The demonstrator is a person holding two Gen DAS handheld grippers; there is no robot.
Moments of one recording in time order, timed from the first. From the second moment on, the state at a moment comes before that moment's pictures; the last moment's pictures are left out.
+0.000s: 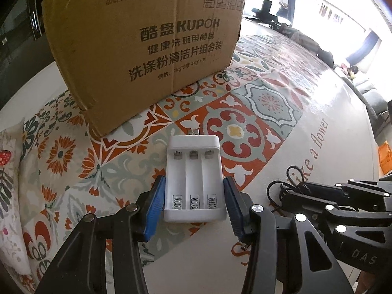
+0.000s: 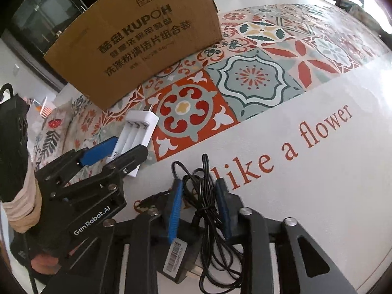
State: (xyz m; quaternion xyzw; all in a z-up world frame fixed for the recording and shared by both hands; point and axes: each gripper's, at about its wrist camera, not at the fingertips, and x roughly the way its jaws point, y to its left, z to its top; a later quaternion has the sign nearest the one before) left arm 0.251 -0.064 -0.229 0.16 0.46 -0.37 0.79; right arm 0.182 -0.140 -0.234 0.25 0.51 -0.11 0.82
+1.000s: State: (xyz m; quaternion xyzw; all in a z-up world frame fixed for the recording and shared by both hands) left arm 0.222 -0.035 -0.131 0.08 0.38 -0.34 0.86; right arm 0.163 -0.146 -0.150 0.19 0.42 -0.07 0.88
